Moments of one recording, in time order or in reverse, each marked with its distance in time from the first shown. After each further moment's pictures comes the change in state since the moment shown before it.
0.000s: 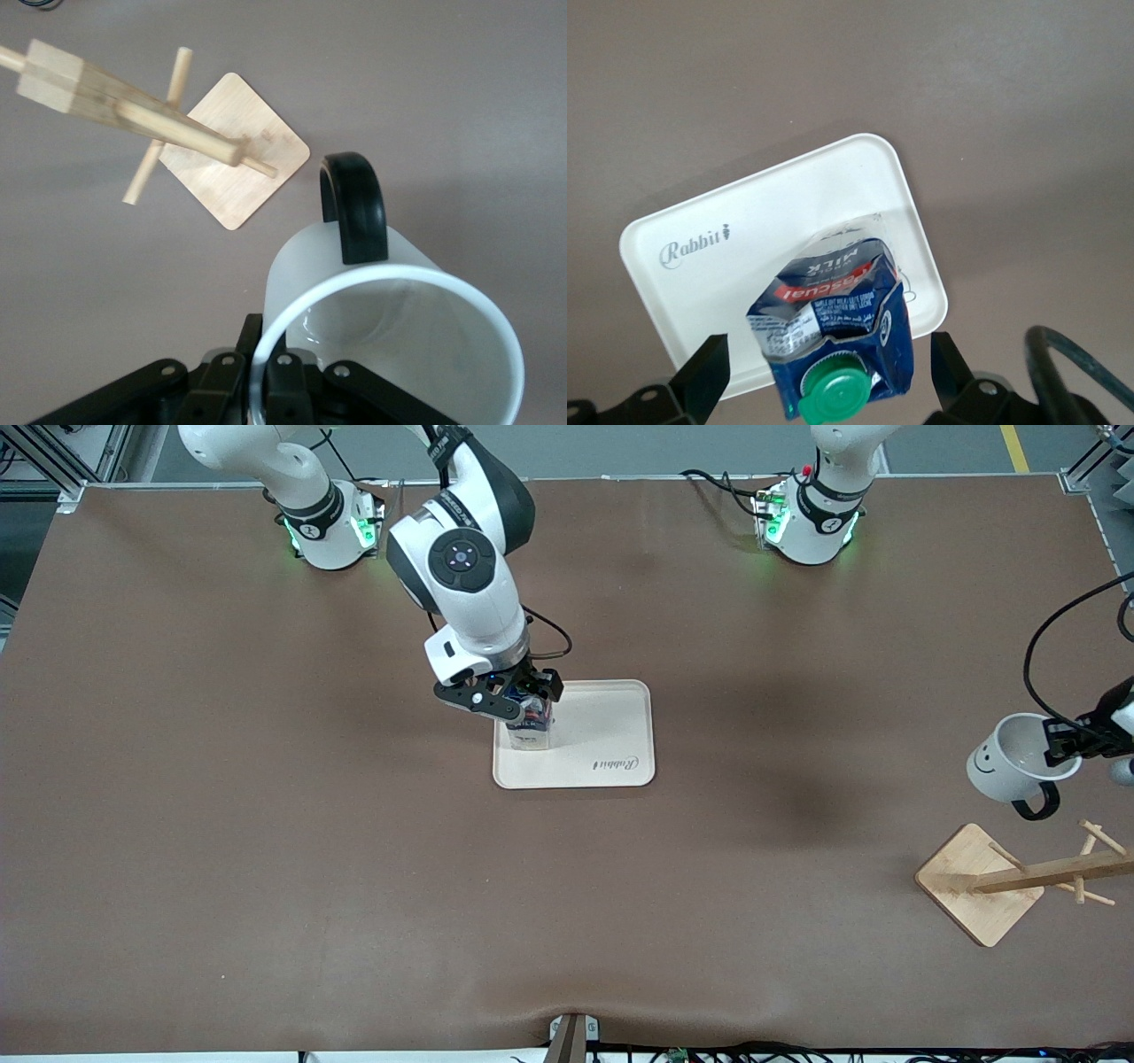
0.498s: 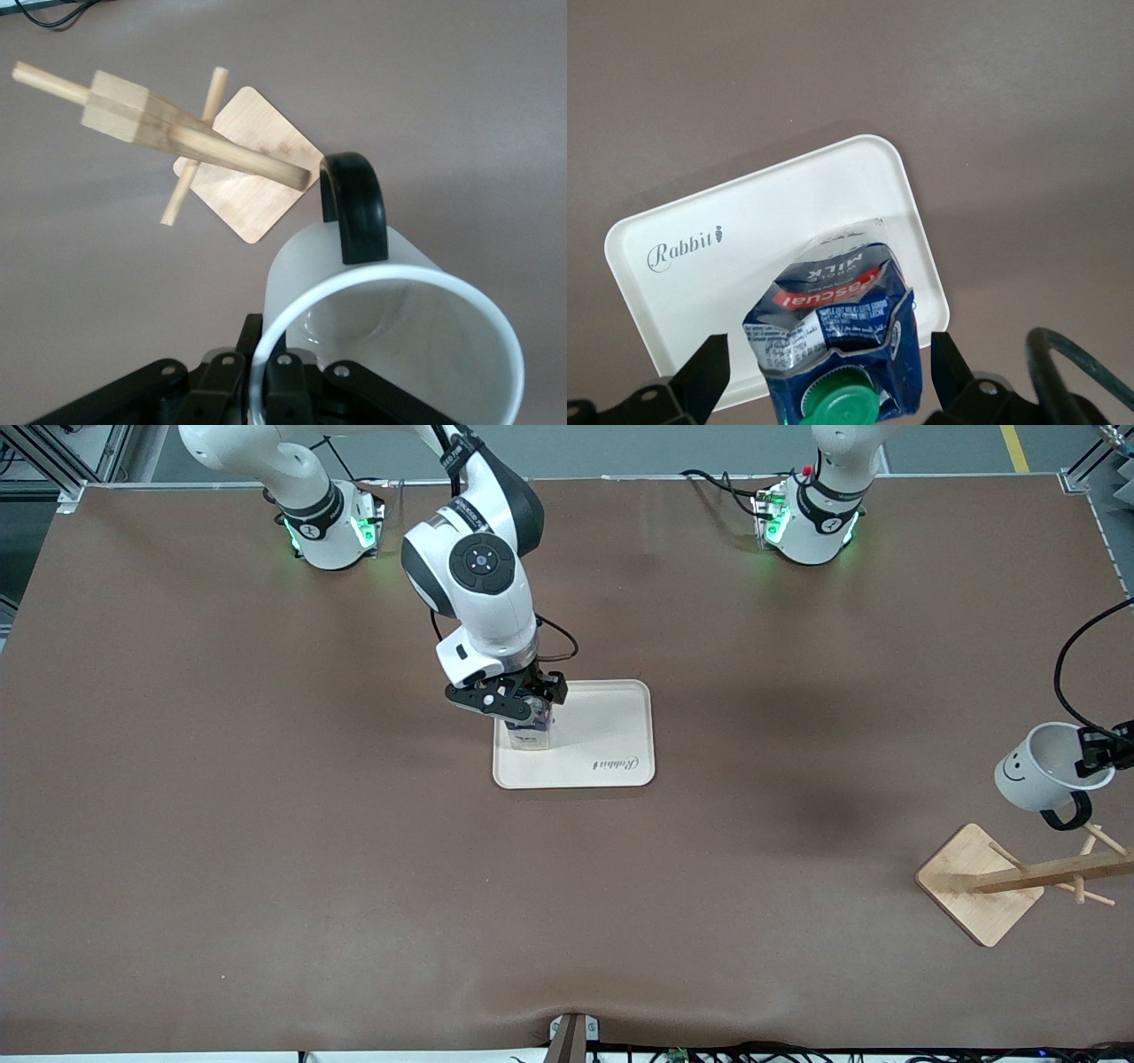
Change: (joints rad) left arm 0.037 0.060 0.000 0.074 0.000 0.000 0.078; right arm 0.015 0.026 -0.001 0.000 -0.017 0.025 0.001
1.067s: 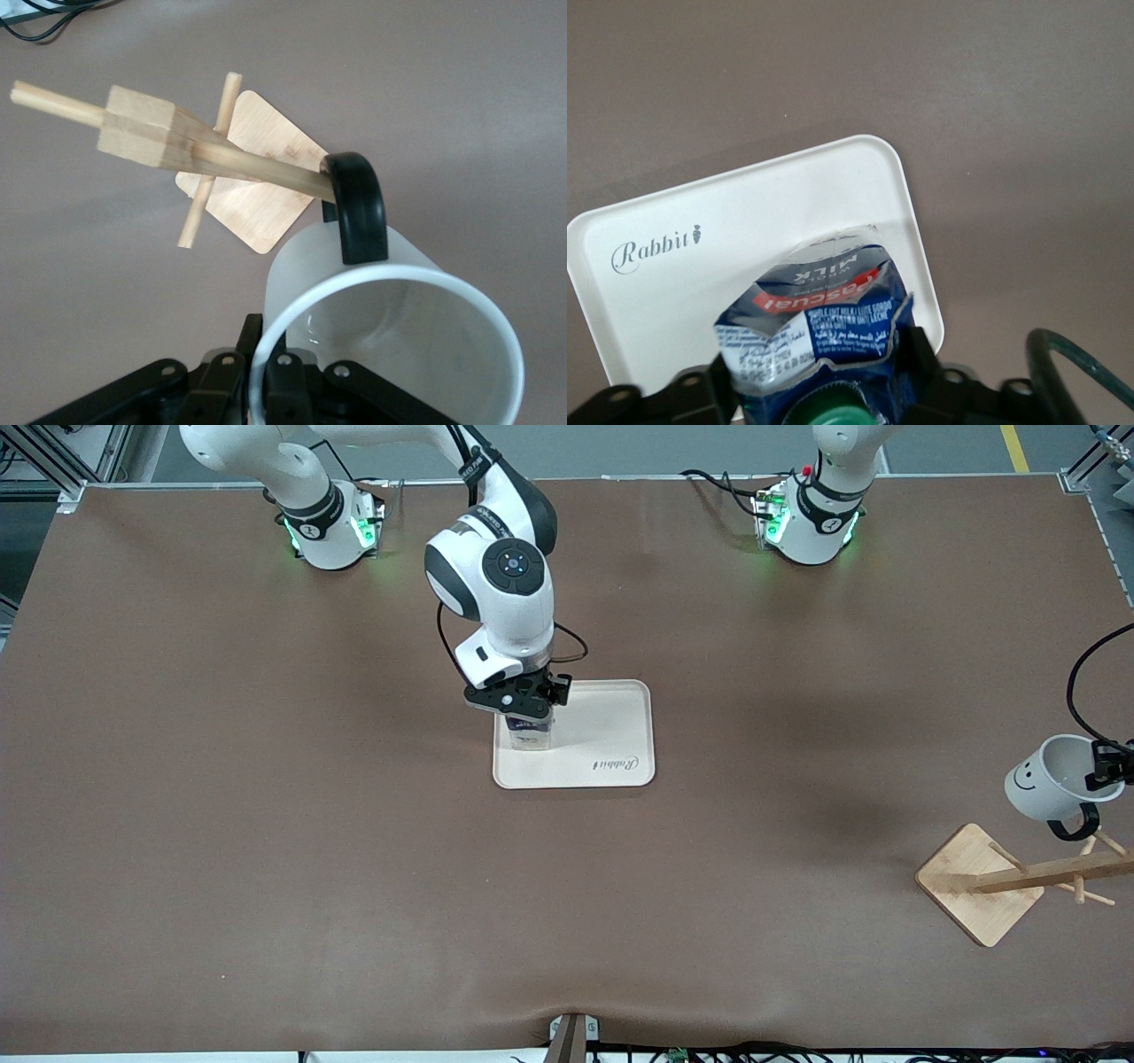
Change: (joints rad) left arm 0.027 0.075 -0.001 0.059 0.000 0.001 0.105; right arm 0.036 0.039 -0.002 0.002 -0.084 0.017 0.024
